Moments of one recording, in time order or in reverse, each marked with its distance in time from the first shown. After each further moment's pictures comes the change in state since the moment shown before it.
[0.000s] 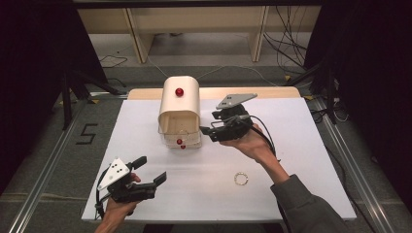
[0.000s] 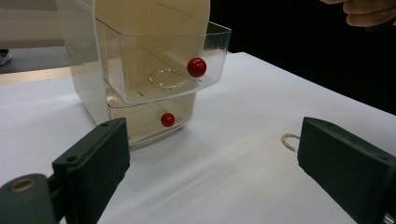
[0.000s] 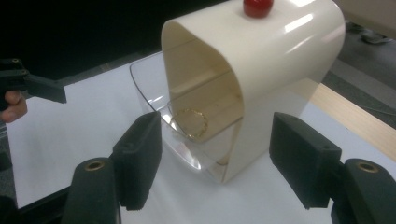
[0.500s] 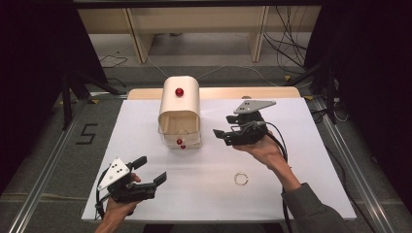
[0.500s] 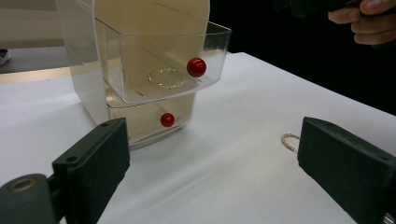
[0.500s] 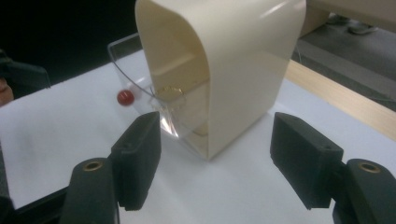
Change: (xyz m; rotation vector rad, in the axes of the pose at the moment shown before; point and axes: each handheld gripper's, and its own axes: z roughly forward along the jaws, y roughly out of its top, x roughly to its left) left arm 0.000 0.000 0.000 -0.001 -0.002 -0.001; right arm -0.016 -0.034 -0.017 -0.020 -0.030 0.060
